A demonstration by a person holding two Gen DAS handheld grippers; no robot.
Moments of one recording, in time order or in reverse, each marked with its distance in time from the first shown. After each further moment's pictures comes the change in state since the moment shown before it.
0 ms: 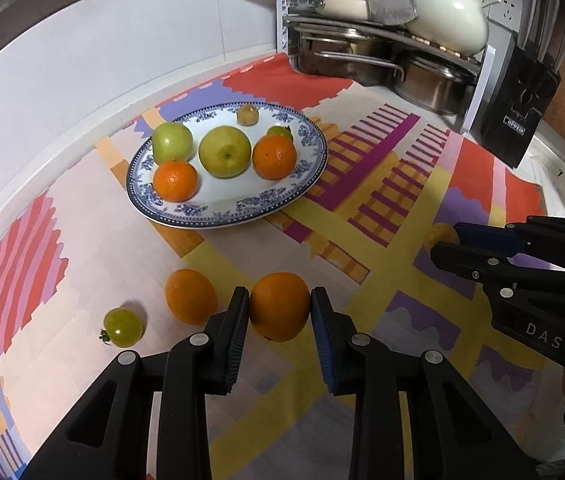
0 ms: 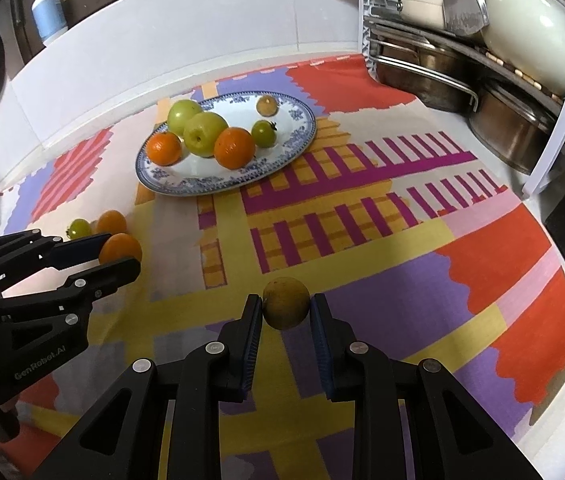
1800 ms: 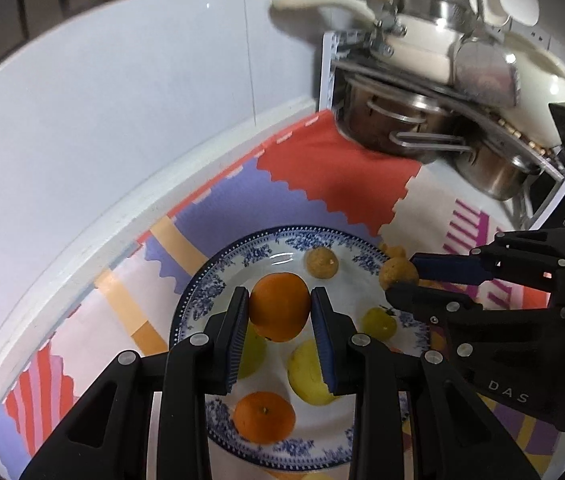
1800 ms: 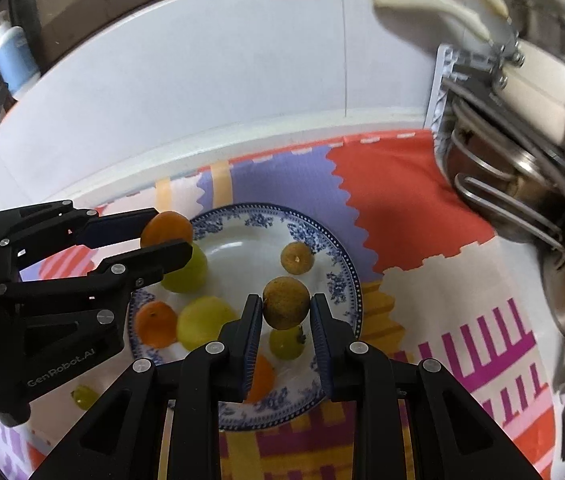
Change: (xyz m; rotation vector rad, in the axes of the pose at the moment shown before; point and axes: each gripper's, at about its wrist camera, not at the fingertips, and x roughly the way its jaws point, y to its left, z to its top) left arm 0.080 0.084 0.171 0.040 -0.007 -0.014; right arm 0.089 0.006 0.187 -0.079 0.014 0.101
